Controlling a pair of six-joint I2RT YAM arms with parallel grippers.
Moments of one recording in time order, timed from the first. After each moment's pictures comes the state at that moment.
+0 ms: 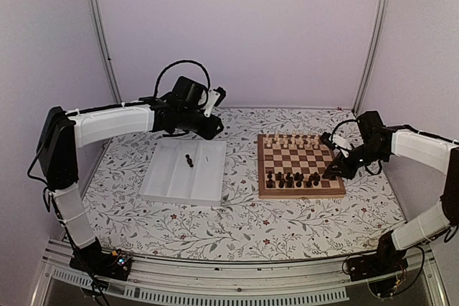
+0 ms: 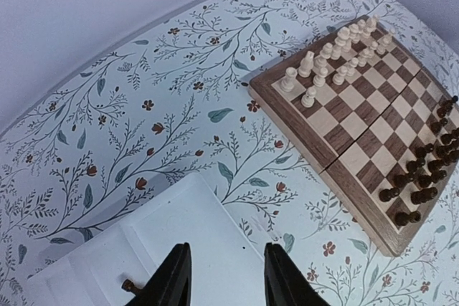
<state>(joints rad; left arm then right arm) -0.69 1.84 1.47 -0.31 -0.03 -0.01 0.16 1.38 0.87 -0.61 -0.48 -0.63</state>
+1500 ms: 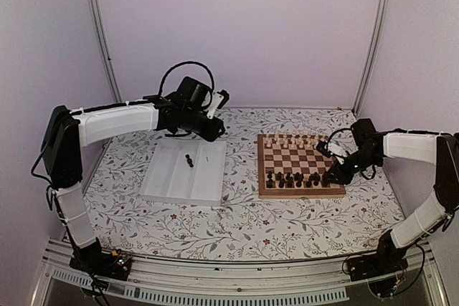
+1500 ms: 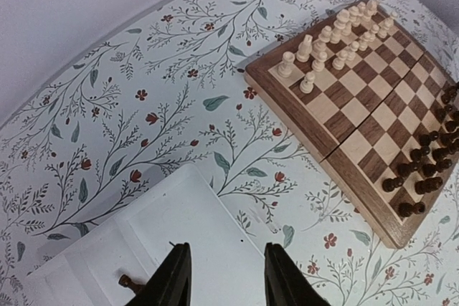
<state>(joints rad) -0.70 1.87 1.52 -0.38 -0.04 0.00 0.16 1.49 0.83 -0.53 -0.45 -0.65</state>
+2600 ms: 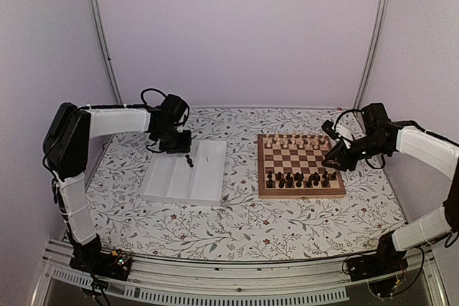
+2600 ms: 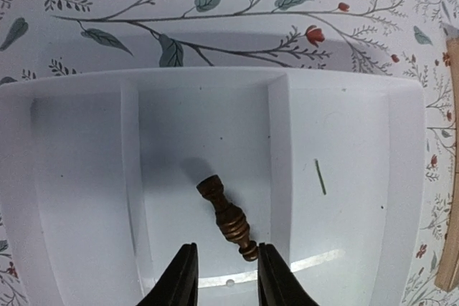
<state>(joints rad) -0.50 1.94 1.40 -0.52 -0.08 -0.44 0.16 1.33 0.91 -0.60 -0.60 -0.62</state>
